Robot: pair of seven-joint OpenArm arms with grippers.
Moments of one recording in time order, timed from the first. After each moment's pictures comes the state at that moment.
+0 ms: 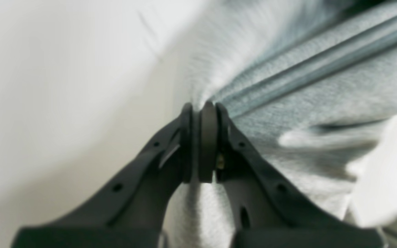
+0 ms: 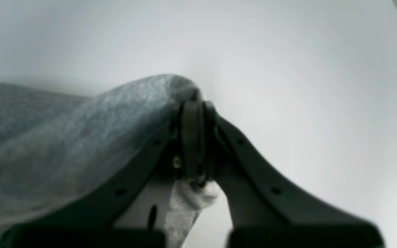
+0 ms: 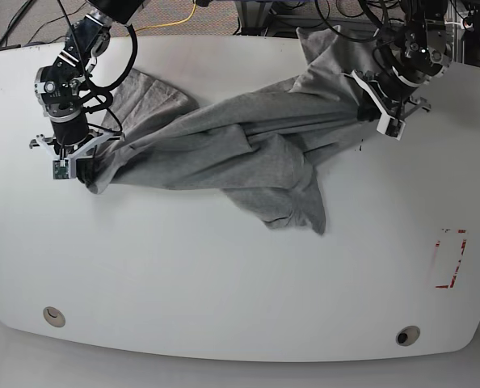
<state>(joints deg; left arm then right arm) 26.3 -15.9 -10.2 109.4 -18.0 -19.5 41.2 -7.2 -0.8 38.8 100.6 -2.6 36.4 -28.8</state>
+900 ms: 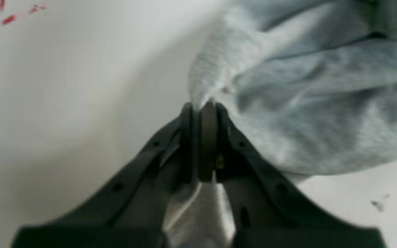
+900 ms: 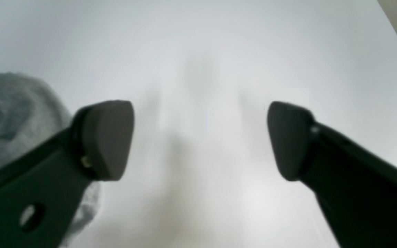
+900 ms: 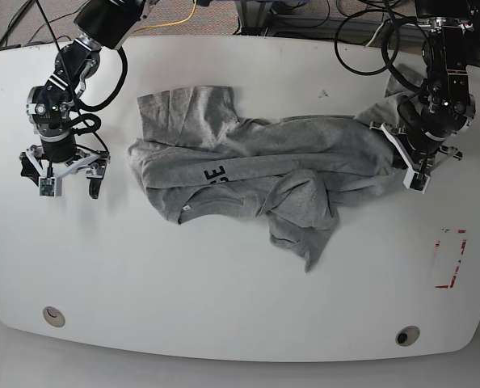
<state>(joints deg) 10.7 -21.0 -10.6 105.1 -16.0 -18.3 52.8 -0.5 2.2 39.9 92.9 -3.6 34.1 -28.4</state>
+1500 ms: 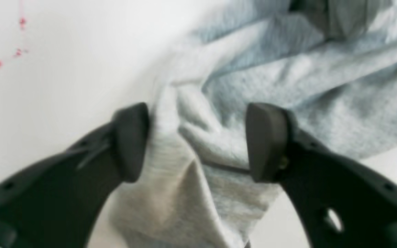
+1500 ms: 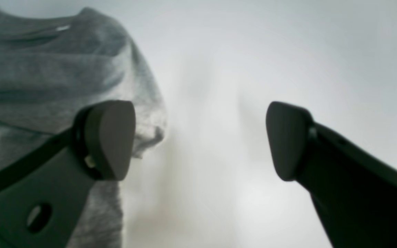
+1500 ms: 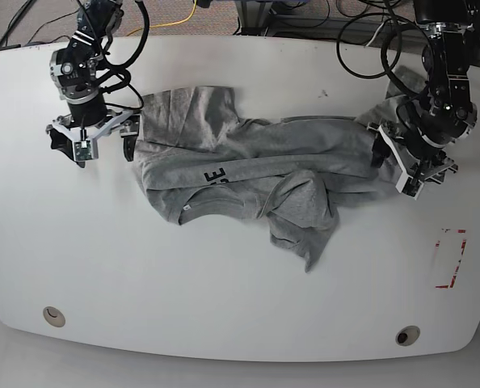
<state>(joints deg) 9.0 -20.8 -10.8 105.9 -16.1 -25.9 52.7 -15.5 -2.6 32.4 106.3 -2.6 35.0 -28.4</state>
